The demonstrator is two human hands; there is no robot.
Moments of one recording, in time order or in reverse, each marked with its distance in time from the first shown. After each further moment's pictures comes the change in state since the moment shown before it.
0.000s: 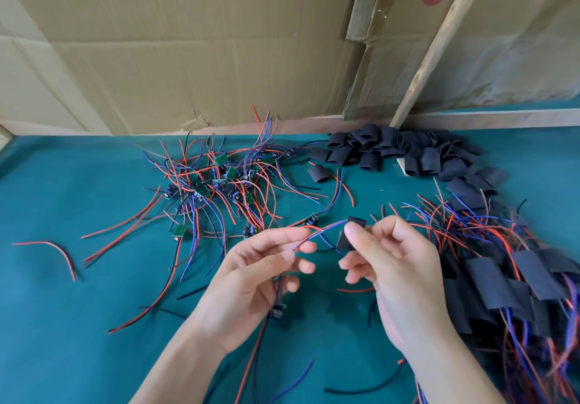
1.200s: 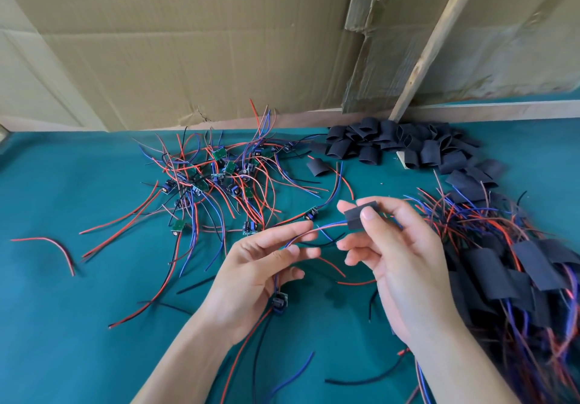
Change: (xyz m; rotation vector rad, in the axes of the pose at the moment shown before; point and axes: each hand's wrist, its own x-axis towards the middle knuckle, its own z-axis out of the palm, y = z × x) left_hand 0.006 -0.006 0.005 0.067 0.127 -0.040; right_hand 0.001 -0.002 -0.003 0.112 -0.080 -0.031
